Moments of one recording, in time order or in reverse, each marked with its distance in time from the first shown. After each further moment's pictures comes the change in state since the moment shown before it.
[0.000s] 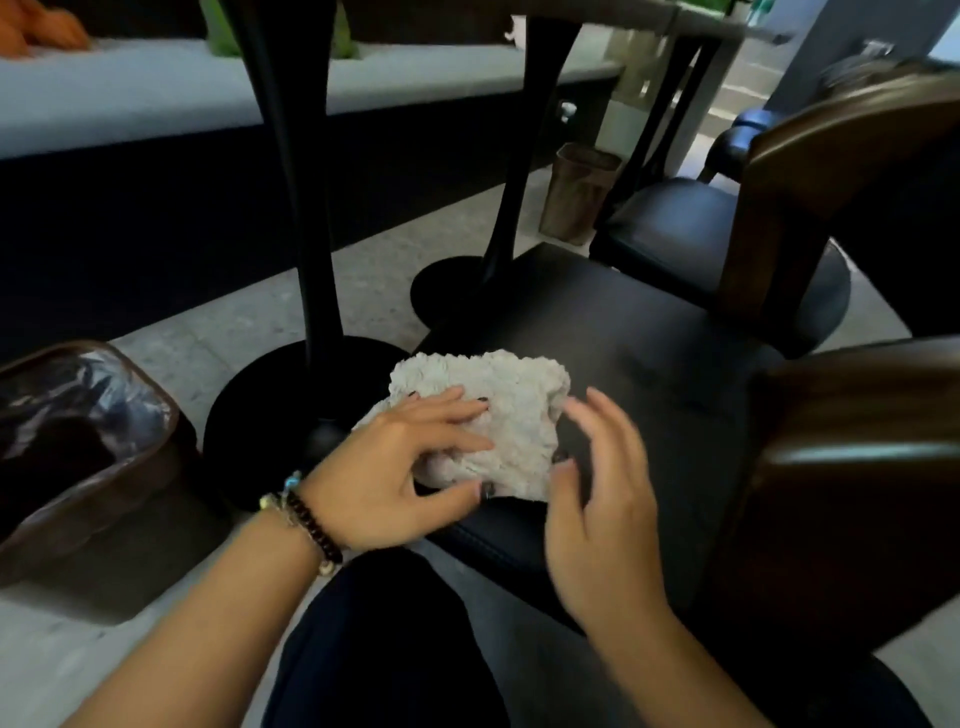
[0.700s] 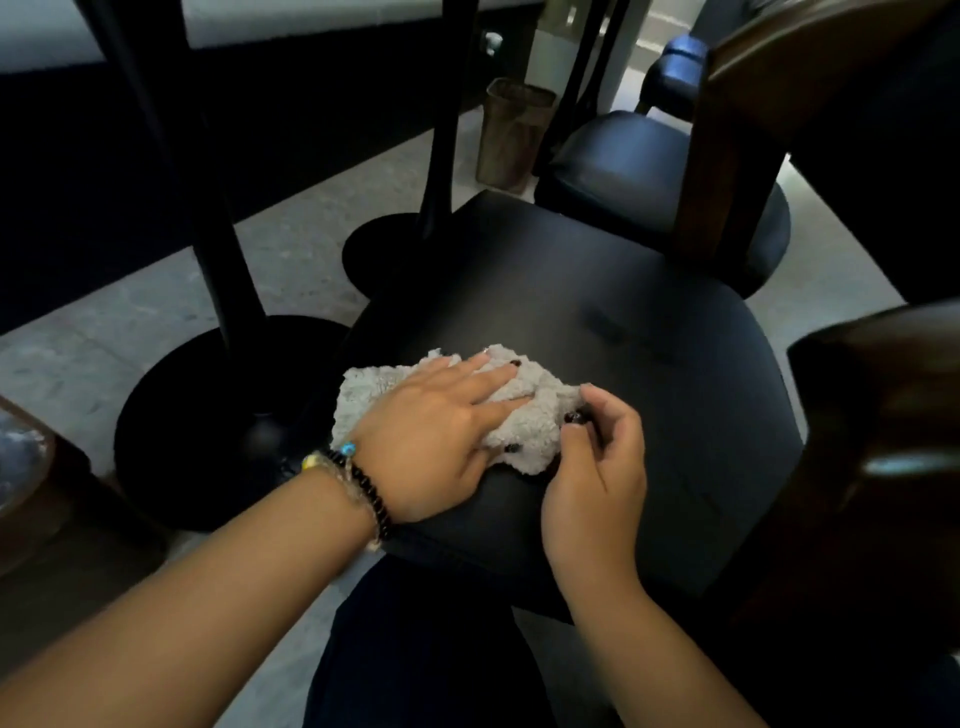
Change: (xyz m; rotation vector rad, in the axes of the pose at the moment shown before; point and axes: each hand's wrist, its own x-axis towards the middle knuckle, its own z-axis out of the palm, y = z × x) left_hand 0.060 -0.005 0.044 0.463 -0.223 0.218; right_hand 0.009 0.025 0.031 0.318 0.359 0.493
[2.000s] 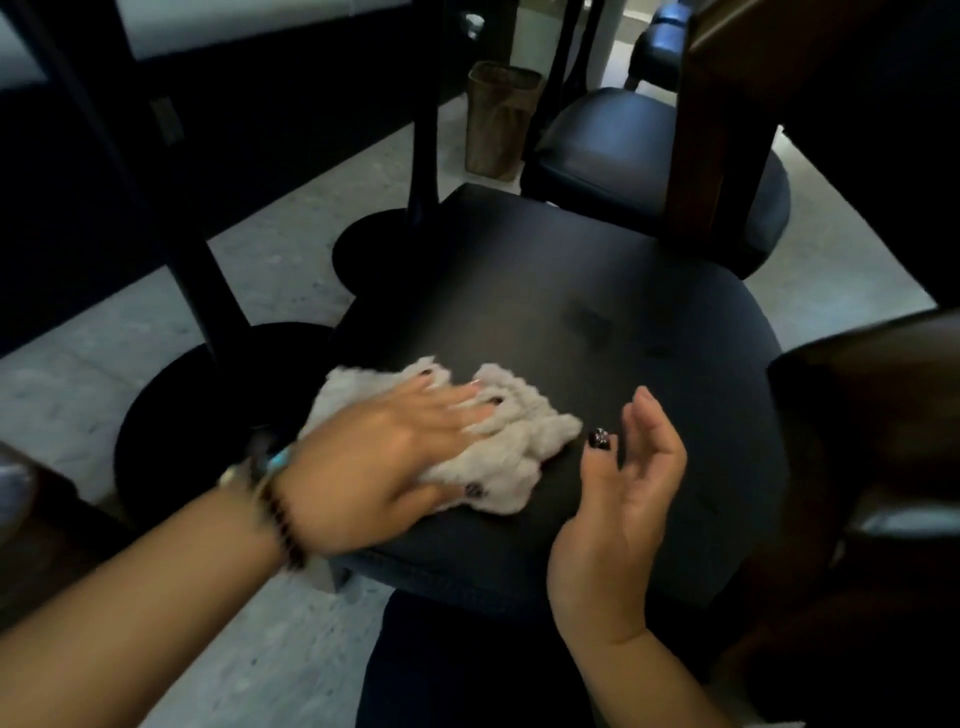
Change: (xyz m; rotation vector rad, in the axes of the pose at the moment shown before) left_hand -0.007 -0.019 -0.012 -0.097 0.016 0.294; right_hand -0.008 -0.001 -0.008 0.232 0.147 0.007
